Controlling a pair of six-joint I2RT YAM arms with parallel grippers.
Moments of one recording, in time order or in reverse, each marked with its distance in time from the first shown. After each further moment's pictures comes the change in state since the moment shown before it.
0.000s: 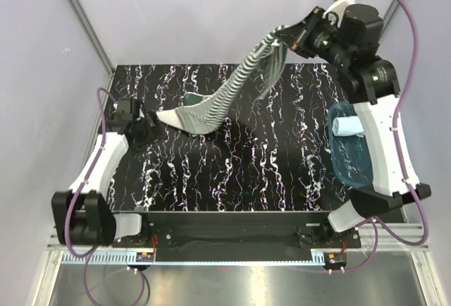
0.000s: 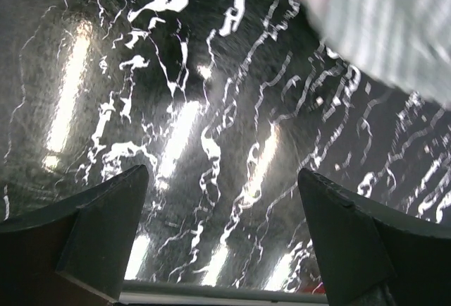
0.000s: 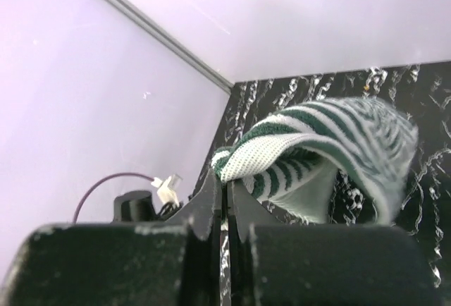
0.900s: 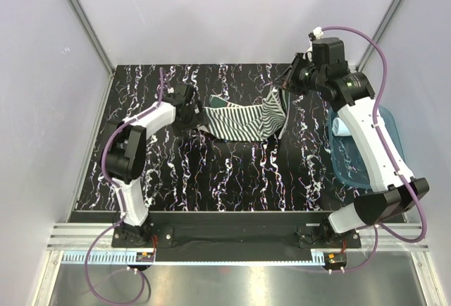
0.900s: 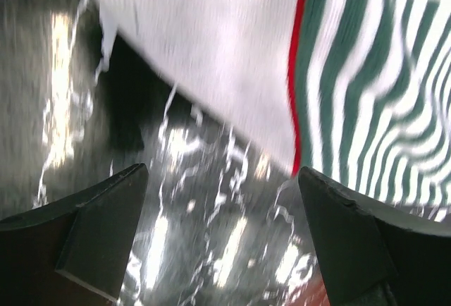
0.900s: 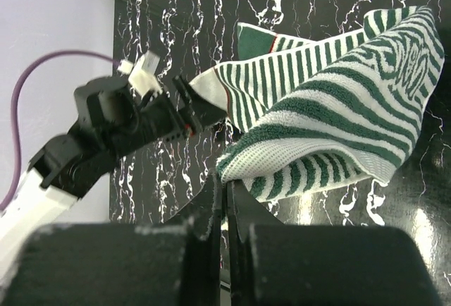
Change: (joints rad) left arm -0.295 0.641 0.327 0.231 -0.030 -0.137; right arm 0.000 -0.081 -0.376 -0.146 0.076 -0.030
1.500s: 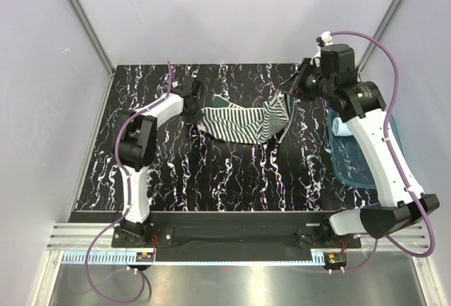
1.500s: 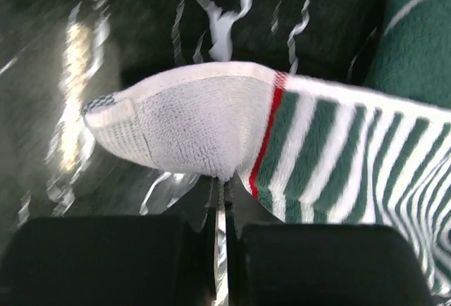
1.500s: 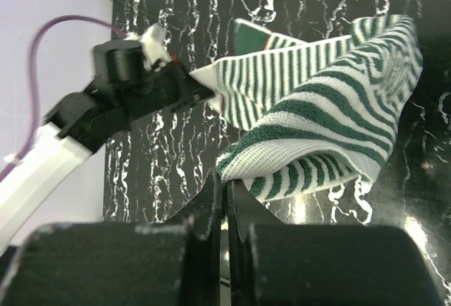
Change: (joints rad) left arm -0.004 0.214 0.245 -0.040 -0.078 -0.017; right arm 0.000 -0.106 -0.061 -0.020 0.023 -0.016
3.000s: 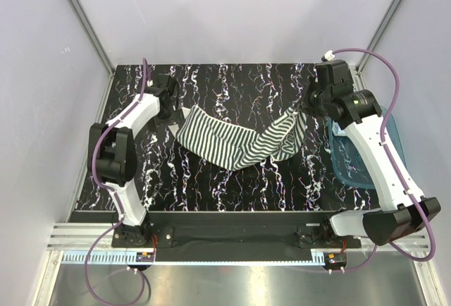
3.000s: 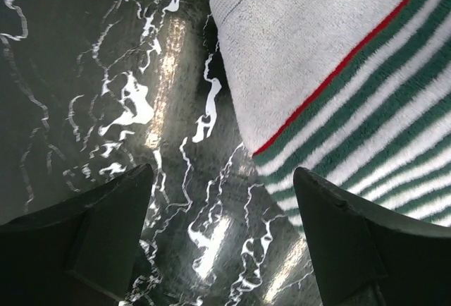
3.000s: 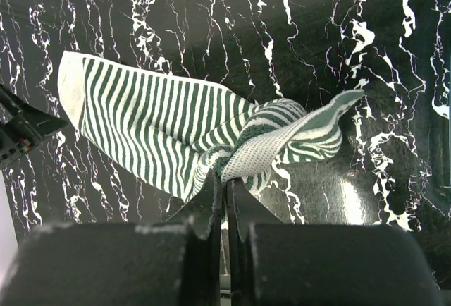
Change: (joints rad) left arm 0.122 -0.267 -0.119 -0.262 -0.160 0.200; right arm -0.017 -0.052 -0.152 -0.106 0.227 -0.034
